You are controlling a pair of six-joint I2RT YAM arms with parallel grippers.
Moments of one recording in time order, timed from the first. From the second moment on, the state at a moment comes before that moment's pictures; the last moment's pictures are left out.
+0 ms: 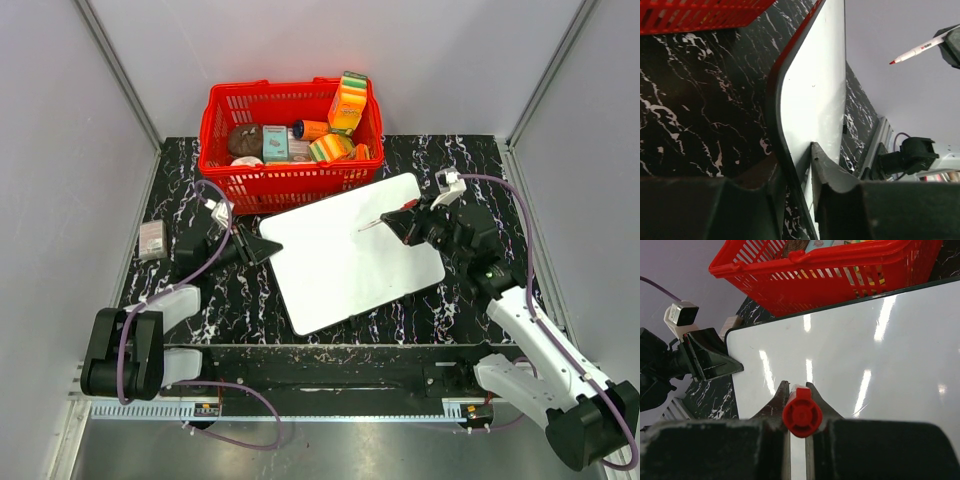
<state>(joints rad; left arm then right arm) -0.08 1.24 0.35 0.74 0.88 -0.66 0.41 0.91 0.76 0.03 -0.27 0.50</state>
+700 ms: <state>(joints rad) -0.08 1.38 0.44 0.81 1.05 -0.73 0.41 0.86 0.76 0.00 -0.27 0.44</state>
